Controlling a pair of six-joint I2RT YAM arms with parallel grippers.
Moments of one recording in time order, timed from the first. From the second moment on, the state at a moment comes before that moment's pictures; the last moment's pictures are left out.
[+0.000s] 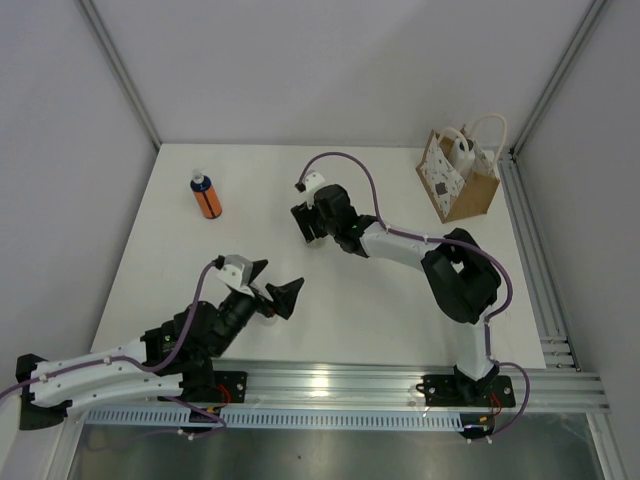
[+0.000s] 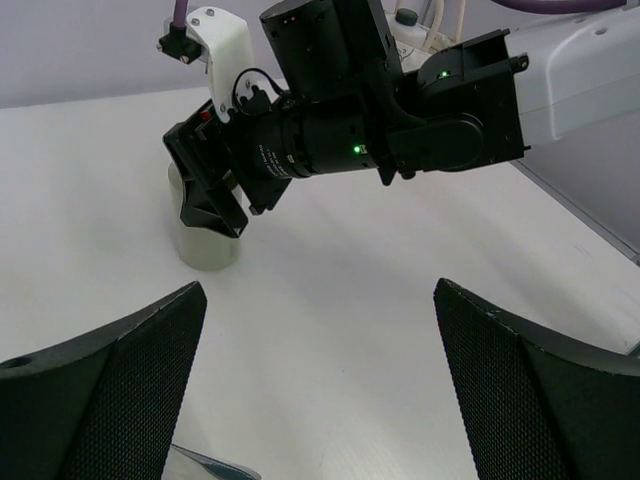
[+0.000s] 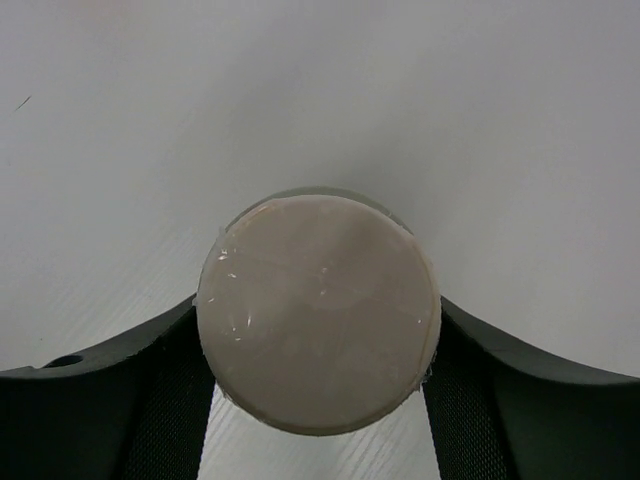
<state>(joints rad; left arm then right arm) -1.27 0.46 0.46 0.04 -0.70 -0.18 0.78 1.99 1.38 0.08 0.12 0.00</state>
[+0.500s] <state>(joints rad) -1.27 0.49 0.46 0.04 -0.70 -0.17 0.77 1.92 1.29 0.10 0.16 0.00</state>
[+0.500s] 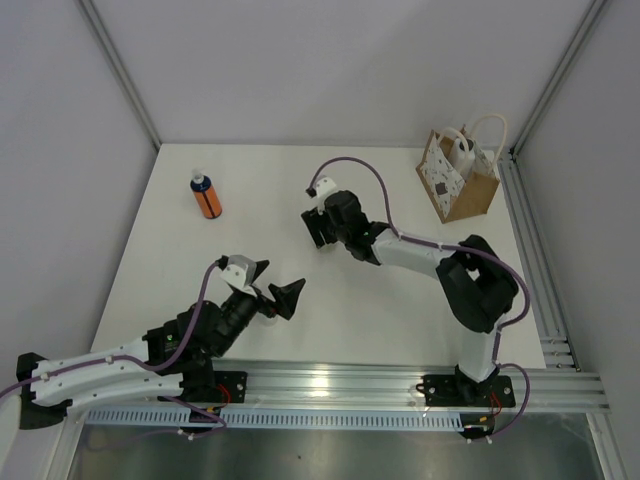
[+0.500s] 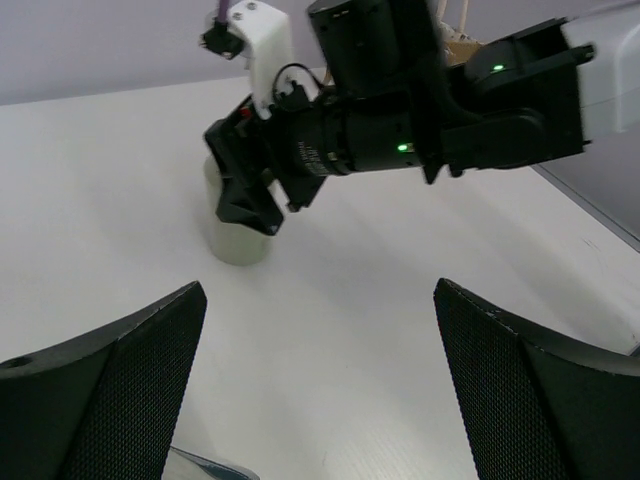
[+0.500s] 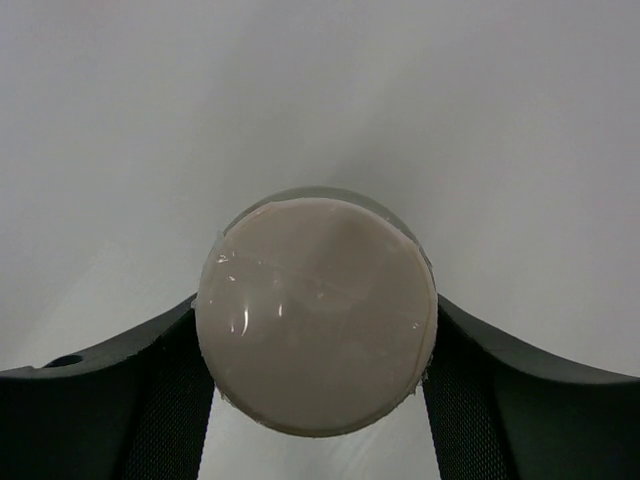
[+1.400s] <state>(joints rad) -1.27 0.51 0.46 0.04 -0.70 -0.18 -0.07 1.08 1.03 -0.10 0.15 0.16</state>
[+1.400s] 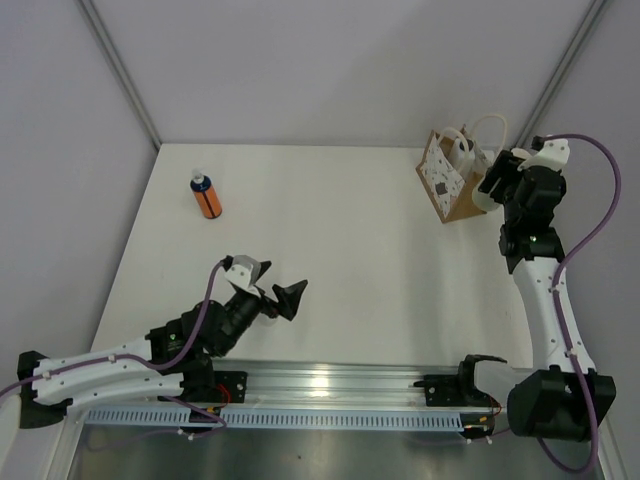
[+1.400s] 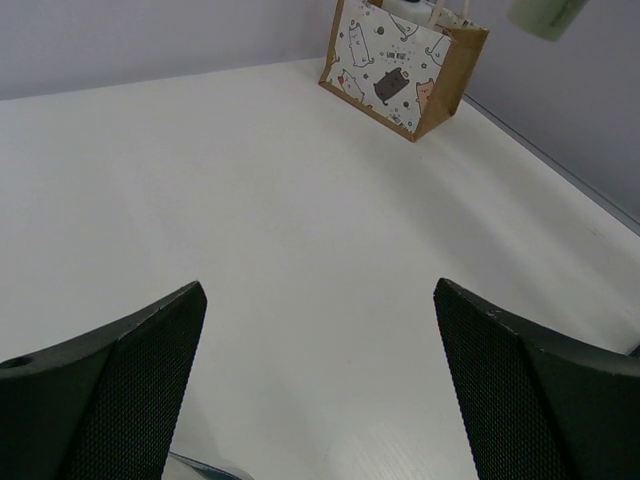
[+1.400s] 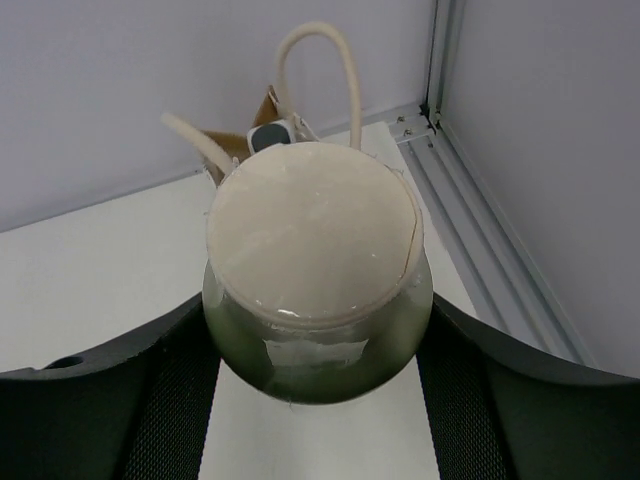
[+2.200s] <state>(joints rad) -1.27 0.57 0.46 0.04 -0.61 -0.19 -0.08 1.61 1.37 0.12 0.05 0.04</state>
